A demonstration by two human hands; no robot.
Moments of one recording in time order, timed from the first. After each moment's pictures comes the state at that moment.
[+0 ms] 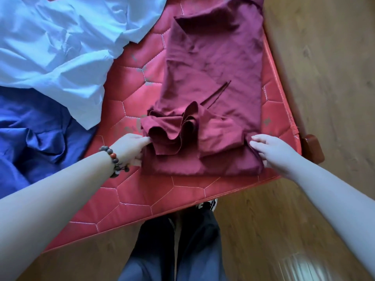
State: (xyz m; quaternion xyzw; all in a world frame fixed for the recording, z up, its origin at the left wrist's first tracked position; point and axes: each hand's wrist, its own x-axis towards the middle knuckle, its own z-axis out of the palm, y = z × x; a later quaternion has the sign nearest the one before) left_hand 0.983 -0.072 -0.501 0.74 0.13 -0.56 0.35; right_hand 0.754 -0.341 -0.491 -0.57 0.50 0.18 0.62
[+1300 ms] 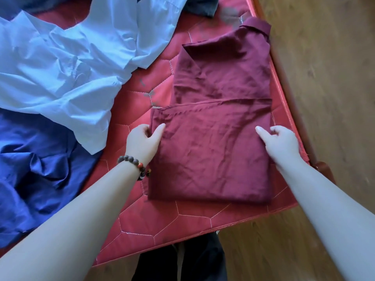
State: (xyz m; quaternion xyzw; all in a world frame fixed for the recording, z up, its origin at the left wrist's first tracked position) left_hand 1.014 -0.121 -0.506 0.92 -0.09 -0.24 0.31; right_hand 0.827 -0.374 -0.512 -0.74 0.56 0.00 0.37
